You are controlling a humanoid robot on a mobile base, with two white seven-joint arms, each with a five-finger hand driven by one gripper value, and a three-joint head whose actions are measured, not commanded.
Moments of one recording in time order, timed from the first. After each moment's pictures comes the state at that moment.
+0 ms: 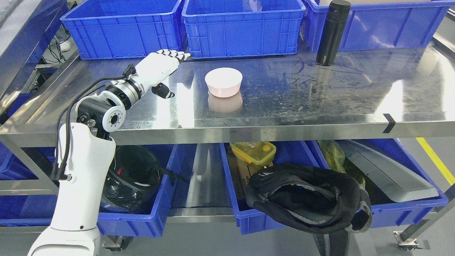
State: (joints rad) left arm -0.64 0.28 -0.13 -1.47 -1.08 -0.26 -0.64; right arm 0.00 0.00 0.20 0.00 0.13 -0.08 -0.05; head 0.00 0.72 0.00
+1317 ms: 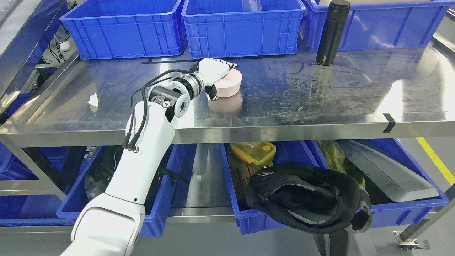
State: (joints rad) left arm -0.81 0.05 -0.32 -1.12 -1.20 -0.15 -0.58; right arm 0.00 0.00 0.20 0.00 0.13 -0.08 -0.05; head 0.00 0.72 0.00
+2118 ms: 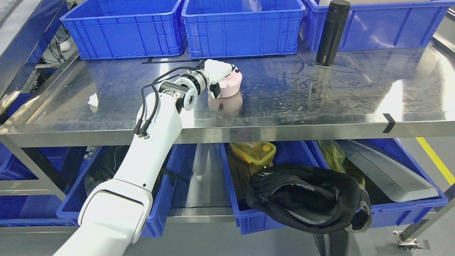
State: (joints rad) left arm -0.91 0.01 -0.34 -0.89 -1.20 -0.13 -0.52; right arm 0.00 0.00 0.20 0.00 0.13 -0.08 -0.05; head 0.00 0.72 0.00
